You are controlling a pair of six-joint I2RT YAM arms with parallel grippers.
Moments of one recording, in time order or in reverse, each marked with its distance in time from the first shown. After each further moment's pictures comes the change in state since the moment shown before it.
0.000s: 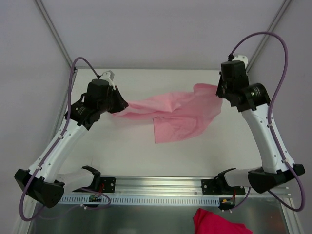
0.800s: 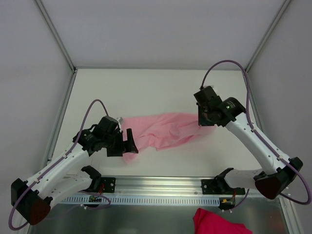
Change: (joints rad) left arm -0.175 -0.288 -0.595 -0.180 0.267 -0.198; right arm 0.270 -0.150 -0.437 -0.130 -0.203 0.191
